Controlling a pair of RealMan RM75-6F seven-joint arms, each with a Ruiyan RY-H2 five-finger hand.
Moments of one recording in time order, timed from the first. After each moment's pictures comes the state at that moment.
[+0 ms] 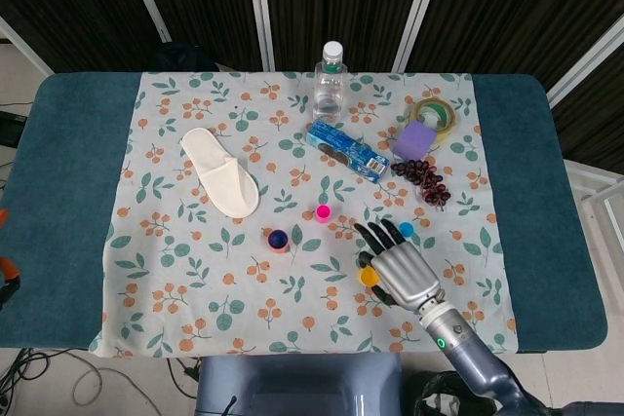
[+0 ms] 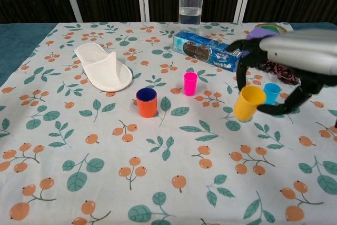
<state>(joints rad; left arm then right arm) -0.03 -1.14 -0.11 -1.60 1.44 1.59 0.02 0.63 -1.25 0.07 -2.06 -1.16 1.09 -0.66</state>
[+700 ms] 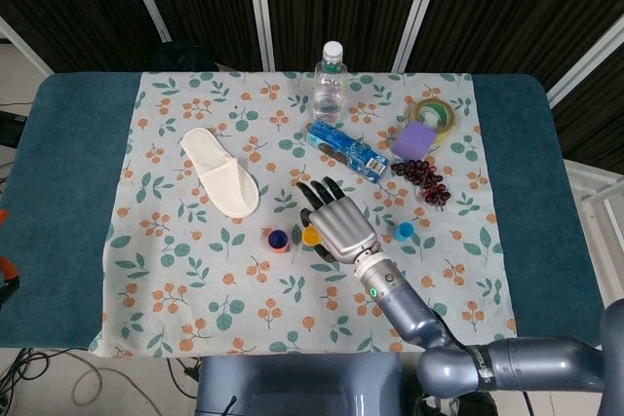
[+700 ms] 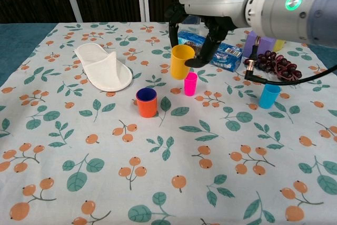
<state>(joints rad) -0.03 -1.14 -0.11 -1.60 1.43 1.58 0.01 0.99 -1.43 0.30 -1.96 -0.65 1.07 -0.85</state>
